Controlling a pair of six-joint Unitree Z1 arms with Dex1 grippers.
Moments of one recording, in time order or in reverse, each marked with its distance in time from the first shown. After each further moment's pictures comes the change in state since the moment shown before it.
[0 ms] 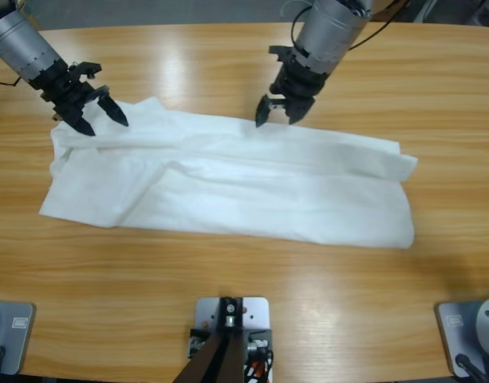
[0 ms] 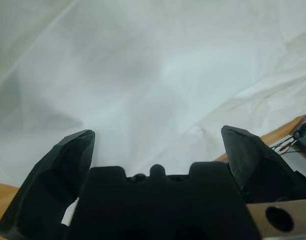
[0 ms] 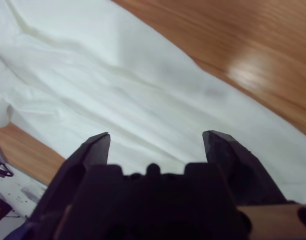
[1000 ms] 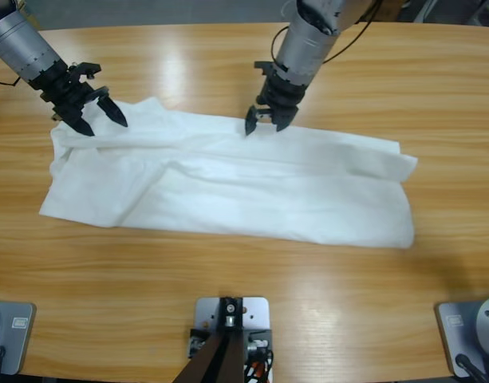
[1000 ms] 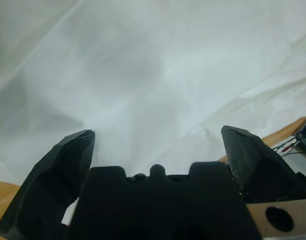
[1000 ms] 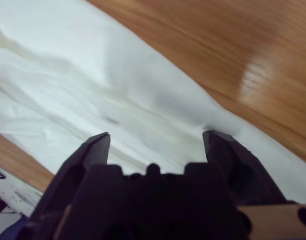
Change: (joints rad) arm 0 -0.001 0.000 0.000 0.000 0.012 0.000; arm 1 0.012 0.115 -0.094 0.022 0.015 -0.028
